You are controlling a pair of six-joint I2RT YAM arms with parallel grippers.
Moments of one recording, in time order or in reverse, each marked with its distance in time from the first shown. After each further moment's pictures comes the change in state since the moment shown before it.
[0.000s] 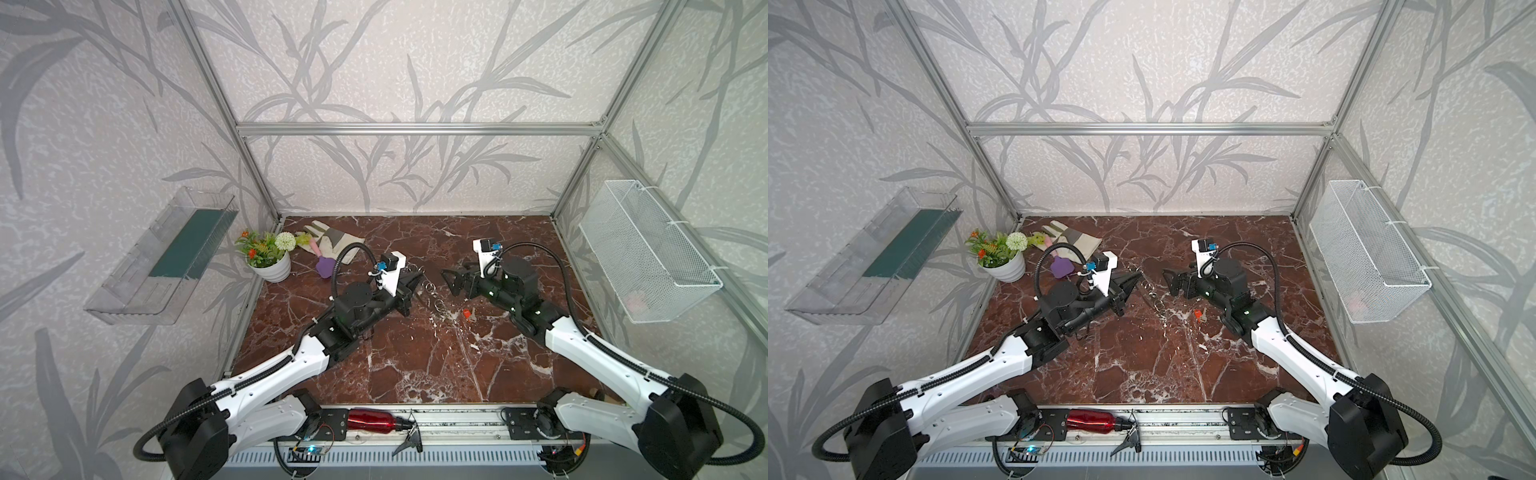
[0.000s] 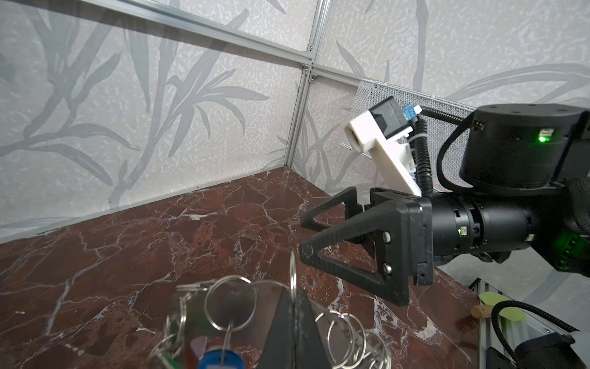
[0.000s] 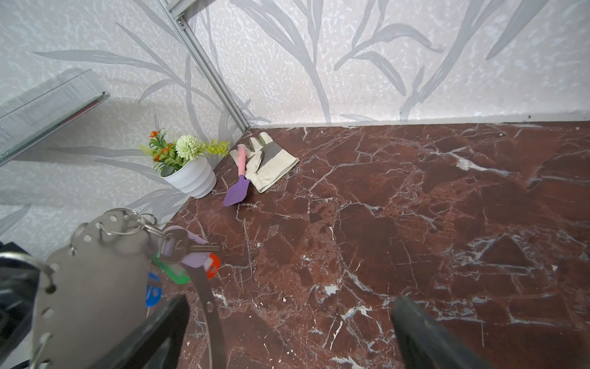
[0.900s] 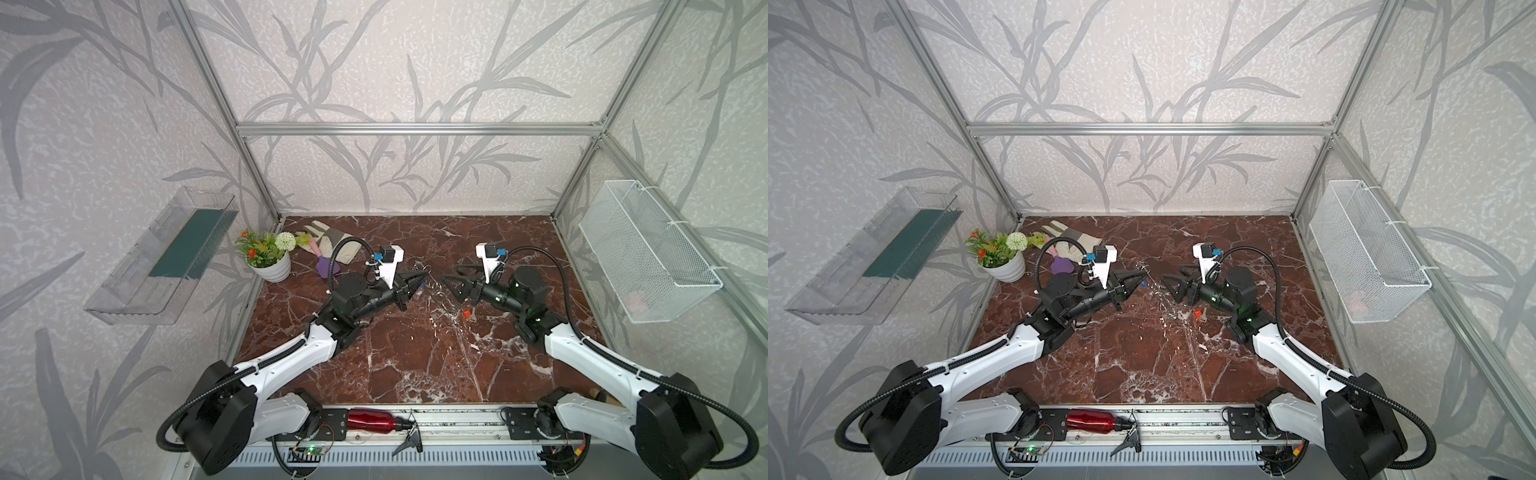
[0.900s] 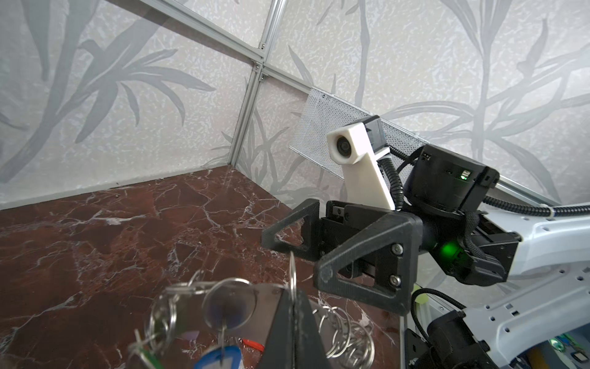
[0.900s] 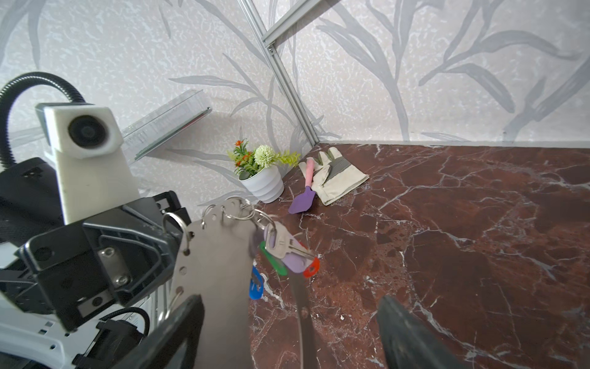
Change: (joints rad) left arm 0.101 0.148 -0.027 0.288 0.373 -0.166; right arm -0.063 -0.007 -0.127 0.329 -0.365 0.097
